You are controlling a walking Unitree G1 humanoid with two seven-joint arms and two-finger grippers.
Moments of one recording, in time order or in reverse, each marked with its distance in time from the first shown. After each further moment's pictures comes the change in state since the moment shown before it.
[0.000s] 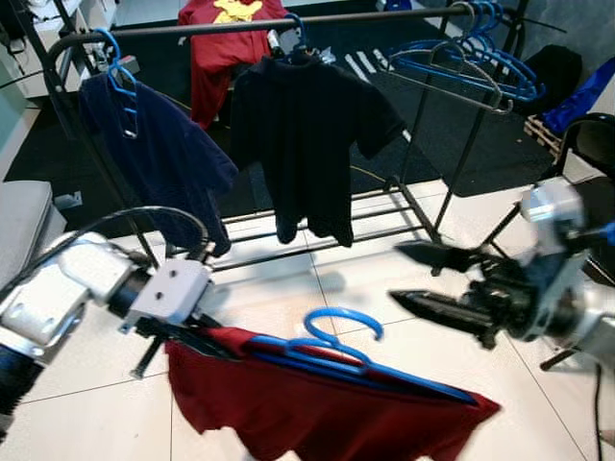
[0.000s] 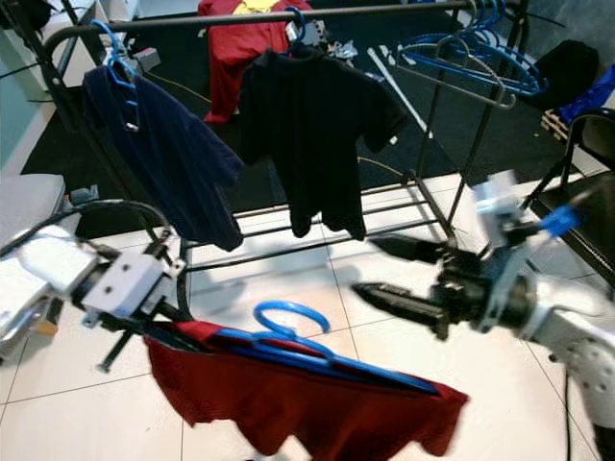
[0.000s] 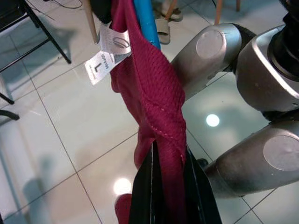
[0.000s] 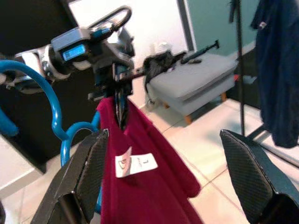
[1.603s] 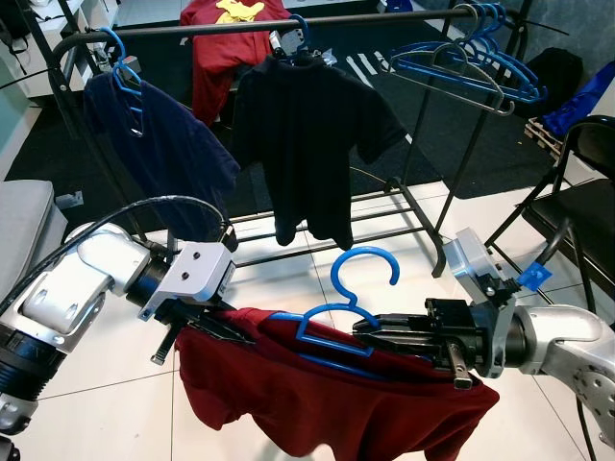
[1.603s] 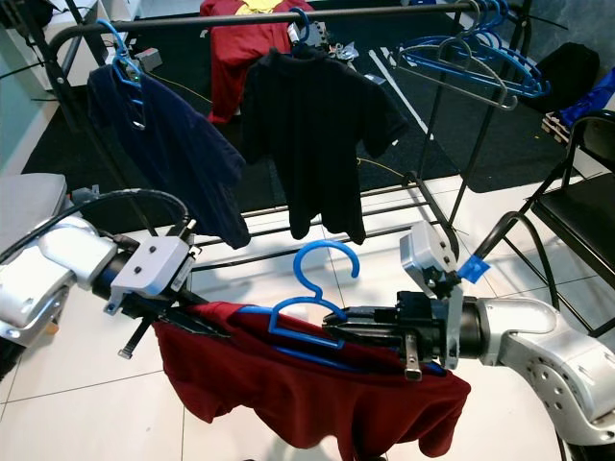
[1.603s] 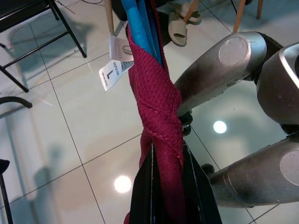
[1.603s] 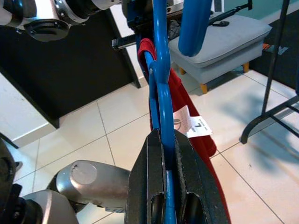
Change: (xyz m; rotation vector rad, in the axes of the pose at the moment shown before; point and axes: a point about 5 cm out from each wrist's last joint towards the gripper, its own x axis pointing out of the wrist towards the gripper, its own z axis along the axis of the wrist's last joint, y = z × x) left arm 0.000 0.015 0.002 -0.058 -0.001 0.061; right arm 0.012 0.008 -0.024 -0.046 0.171 0.059
